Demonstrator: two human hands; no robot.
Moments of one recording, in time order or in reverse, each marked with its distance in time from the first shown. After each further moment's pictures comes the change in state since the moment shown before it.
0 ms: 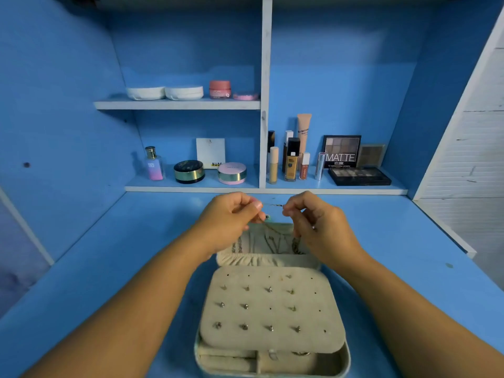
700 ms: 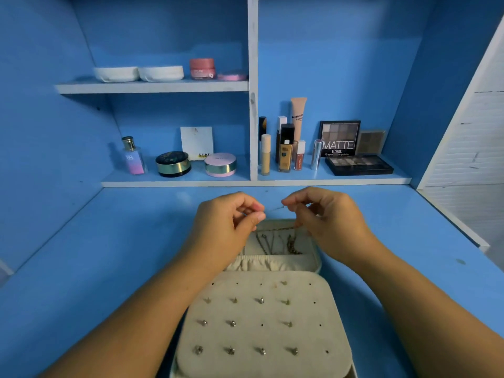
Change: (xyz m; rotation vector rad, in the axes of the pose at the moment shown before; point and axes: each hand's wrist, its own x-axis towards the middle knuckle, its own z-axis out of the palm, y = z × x) left_hand 0.002 -0.019 0.020 0.248 0.179 0.347; right_hand 0.012 0.011 -0.011 -0.026 -0.021 0.139
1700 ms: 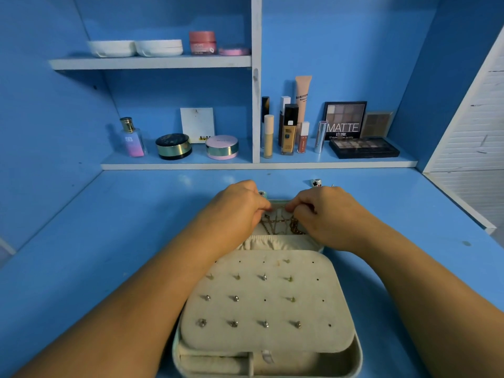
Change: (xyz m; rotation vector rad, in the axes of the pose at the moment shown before) left_hand 0.007 -0.004 0.004 0.586 -0.365 0.151; right_hand -0.005 -0.008 0.000 -0.518 -0.317 0.104
